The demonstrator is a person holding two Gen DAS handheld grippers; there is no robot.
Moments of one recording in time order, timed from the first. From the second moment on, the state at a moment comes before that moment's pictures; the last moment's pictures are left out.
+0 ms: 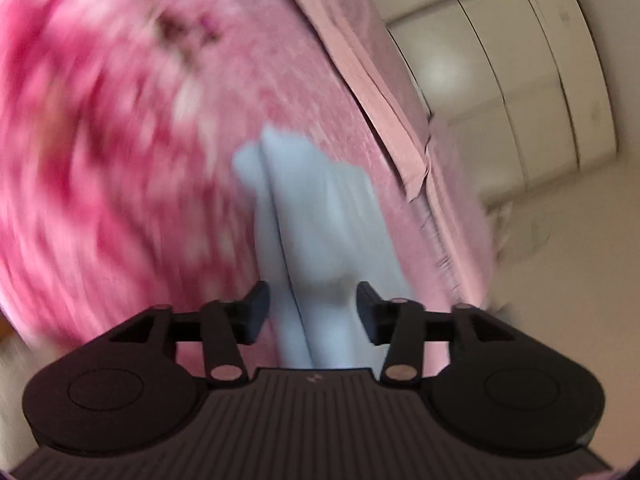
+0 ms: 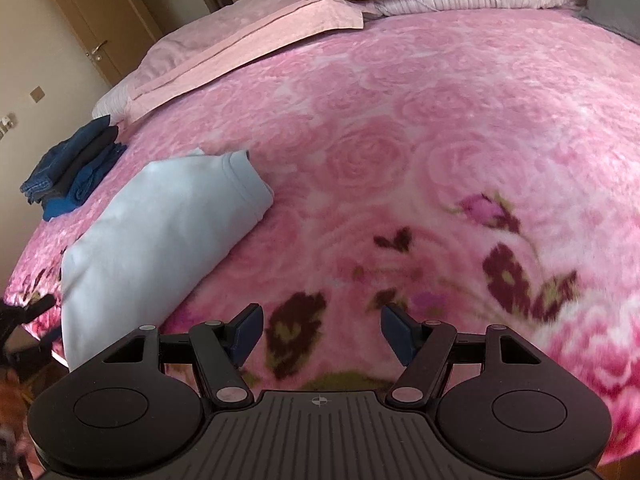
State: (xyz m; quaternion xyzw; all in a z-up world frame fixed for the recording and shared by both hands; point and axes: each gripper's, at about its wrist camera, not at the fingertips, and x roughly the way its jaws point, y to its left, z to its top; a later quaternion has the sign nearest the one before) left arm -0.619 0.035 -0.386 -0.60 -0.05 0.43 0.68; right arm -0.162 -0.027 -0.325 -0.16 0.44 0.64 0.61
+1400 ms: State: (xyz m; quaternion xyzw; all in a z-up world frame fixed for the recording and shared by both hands) left arm -0.684 0.094 -0.365 -0.54 0.07 0.40 0.74; right arm -0.200 0.062 -0.372 -0.03 0.59 0.69 0.42
